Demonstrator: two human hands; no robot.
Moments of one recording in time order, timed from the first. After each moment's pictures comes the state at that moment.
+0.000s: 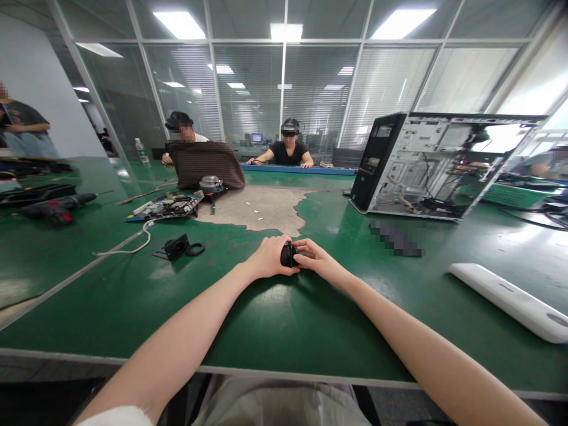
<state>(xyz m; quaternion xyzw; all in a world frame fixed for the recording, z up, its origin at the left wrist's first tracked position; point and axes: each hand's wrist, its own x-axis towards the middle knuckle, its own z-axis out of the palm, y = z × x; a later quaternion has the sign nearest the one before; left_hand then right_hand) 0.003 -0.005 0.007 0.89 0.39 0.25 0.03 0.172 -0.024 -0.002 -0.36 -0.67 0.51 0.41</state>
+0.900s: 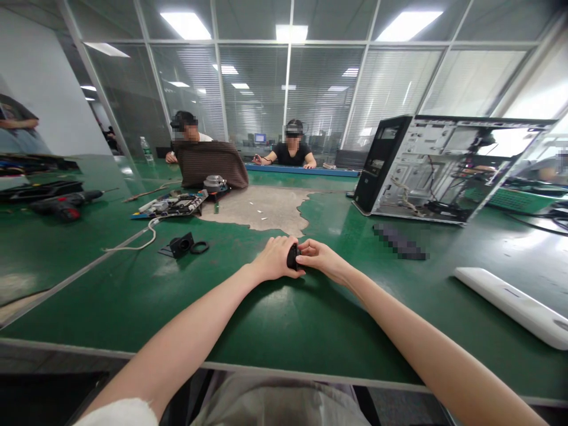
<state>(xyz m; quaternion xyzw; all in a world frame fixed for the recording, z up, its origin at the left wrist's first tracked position) 0.006 -0.007 0.002 0.89 0.38 0.26 0.00 0.172 -0.017 0.002 -0.40 -0.63 0.55 0.39</state>
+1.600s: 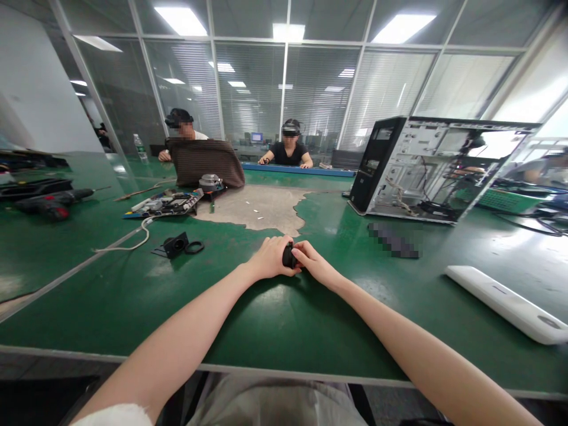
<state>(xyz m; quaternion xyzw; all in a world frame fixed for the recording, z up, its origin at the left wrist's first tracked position) 0.008 -0.004 0.002 0.88 0.39 0.26 0.01 0.160 -0.022 -0.009 -0.41 -0.69 0.42 0.42</state>
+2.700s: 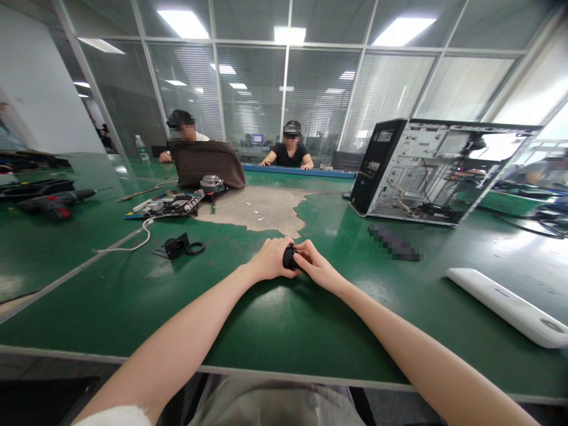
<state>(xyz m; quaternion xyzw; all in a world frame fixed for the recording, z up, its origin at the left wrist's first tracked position) 0.005 -0.005 0.001 0.89 0.38 0.26 0.00 0.164 -0.031 -0.004 -0.35 -0.73 0.42 0.41</state>
